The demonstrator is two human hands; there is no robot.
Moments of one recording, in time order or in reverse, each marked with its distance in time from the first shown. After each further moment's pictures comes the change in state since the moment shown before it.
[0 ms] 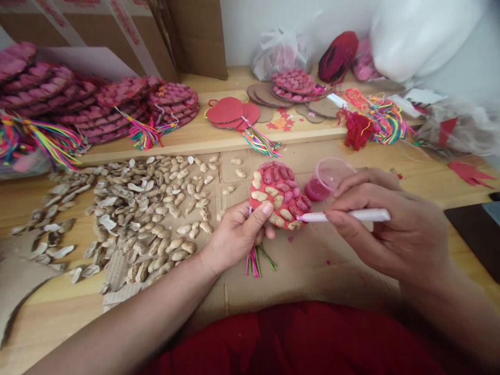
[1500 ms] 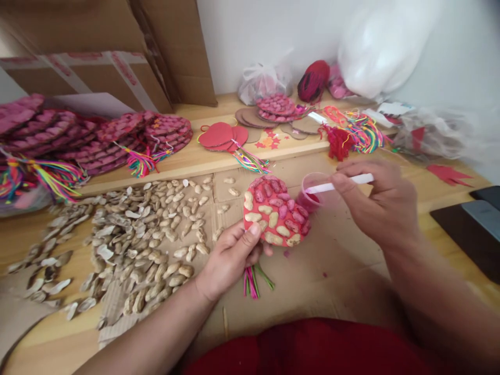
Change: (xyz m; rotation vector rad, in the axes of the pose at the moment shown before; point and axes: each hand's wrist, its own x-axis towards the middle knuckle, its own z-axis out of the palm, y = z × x) left_hand -0.006 -0.004 -0.003 -0.105 -0.036 -0.018; right_hand 0.010 0.055 0.008 -0.163 0.388 0.251
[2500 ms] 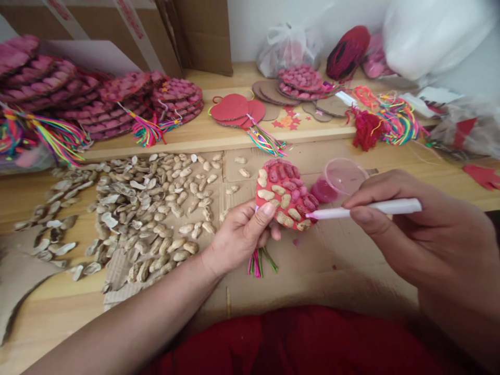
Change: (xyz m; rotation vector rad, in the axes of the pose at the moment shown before) left_hand 0.005 0.007 0.004 0.099 0.023 0.013; right_hand -0.016 -0.063 -0.030 0.179 -0.365 0.033
